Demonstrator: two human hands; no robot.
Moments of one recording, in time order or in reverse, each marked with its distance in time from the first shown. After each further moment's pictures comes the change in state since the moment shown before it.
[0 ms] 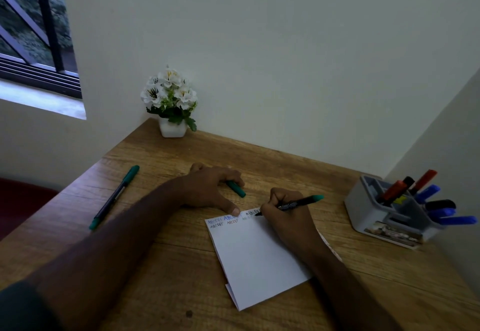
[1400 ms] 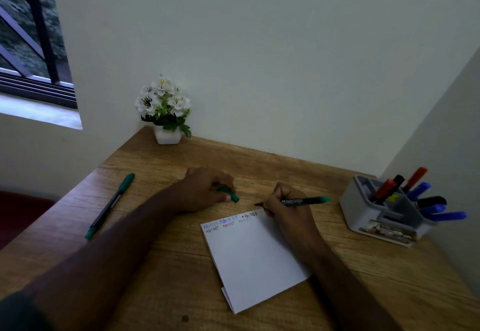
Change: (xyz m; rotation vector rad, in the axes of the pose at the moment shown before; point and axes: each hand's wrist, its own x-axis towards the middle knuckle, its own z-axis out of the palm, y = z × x) left_hand 0.002 -0.005 0.002 -0.014 0.186 0.054; right_hand 0.002 -0.006 -0.011 0.159 0.050 0.068
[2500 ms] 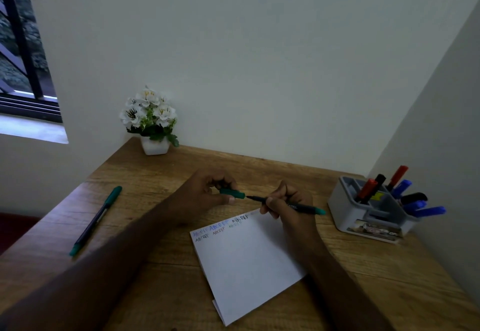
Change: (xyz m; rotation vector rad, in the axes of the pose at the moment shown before) left_hand -0.007 0.042 0.000 -0.476 0.157 0.187; right_hand 0.001 -0.004 -0.019 0.111 0.061 -0.172
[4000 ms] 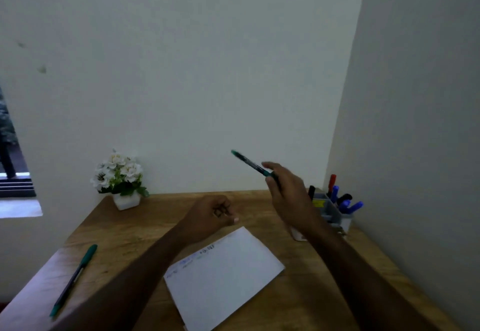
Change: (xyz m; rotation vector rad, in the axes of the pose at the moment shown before) left_hand 0.045 0.052 0.053 0.184 -0.041 -0.027; right_hand 0.027 -0.077 -0.085 -0.636 0.112 -0.240
